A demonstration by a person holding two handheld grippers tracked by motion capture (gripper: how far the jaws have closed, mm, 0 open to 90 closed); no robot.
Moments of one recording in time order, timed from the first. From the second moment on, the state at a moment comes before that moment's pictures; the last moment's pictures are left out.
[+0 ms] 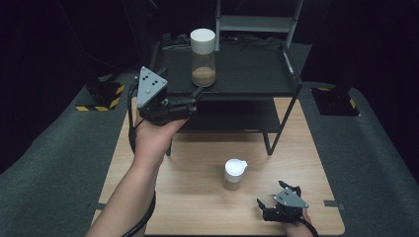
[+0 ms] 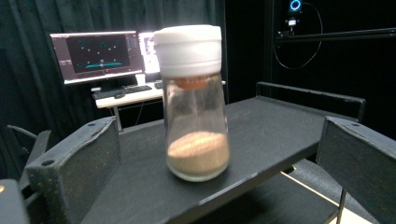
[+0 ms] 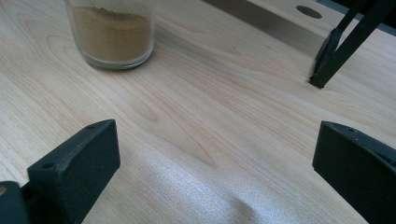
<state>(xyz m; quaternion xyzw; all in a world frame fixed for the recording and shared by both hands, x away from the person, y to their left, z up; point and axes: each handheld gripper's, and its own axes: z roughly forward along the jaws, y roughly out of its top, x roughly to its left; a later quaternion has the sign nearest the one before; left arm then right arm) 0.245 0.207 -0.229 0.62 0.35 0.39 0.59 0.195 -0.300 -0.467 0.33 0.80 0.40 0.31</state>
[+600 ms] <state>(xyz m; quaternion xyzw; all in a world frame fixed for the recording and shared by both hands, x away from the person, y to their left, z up) 0.213 0.230 -0.293 0.64 0.36 0.37 0.57 0.195 -0.300 -0.467 0.33 0.80 0.40 0.31</state>
